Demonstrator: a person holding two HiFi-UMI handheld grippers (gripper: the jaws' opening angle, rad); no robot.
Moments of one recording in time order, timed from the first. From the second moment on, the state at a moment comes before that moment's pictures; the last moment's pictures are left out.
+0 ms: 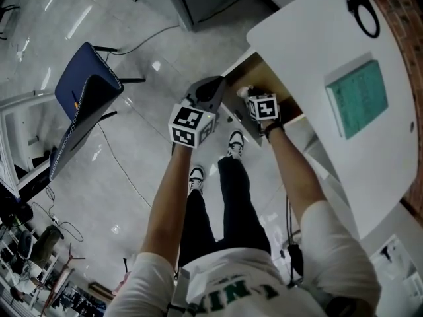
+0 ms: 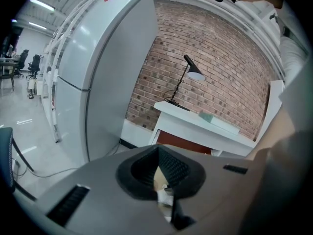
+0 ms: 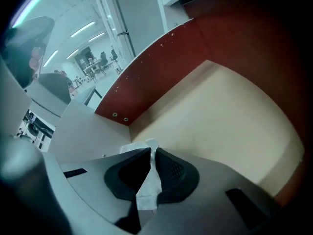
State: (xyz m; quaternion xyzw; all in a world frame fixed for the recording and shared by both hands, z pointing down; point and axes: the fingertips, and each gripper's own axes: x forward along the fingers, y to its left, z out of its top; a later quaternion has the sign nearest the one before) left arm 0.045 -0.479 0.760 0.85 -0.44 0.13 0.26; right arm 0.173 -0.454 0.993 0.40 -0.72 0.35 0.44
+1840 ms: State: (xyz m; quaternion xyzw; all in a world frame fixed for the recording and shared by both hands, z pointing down) left arm 0.037 -0.291 0.485 0.90 -0.40 0.09 0.13; right arm 0.217 -0.301 0.564 0.64 -0.73 0.19 0.18
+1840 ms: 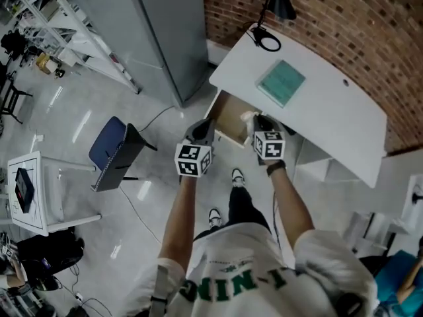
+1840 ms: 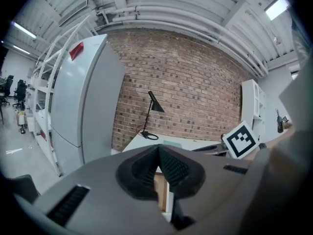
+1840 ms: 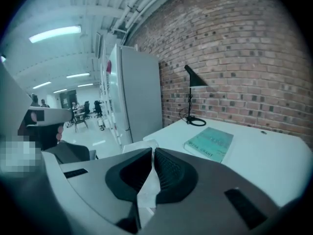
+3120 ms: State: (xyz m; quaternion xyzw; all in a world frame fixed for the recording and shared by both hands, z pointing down) left arm -0.009 -0.168 0.354 0.90 -0.44 0.03 0.01; right arm 0.178 -0.118 0.373 0.72 -0.69 0.06 -0.01
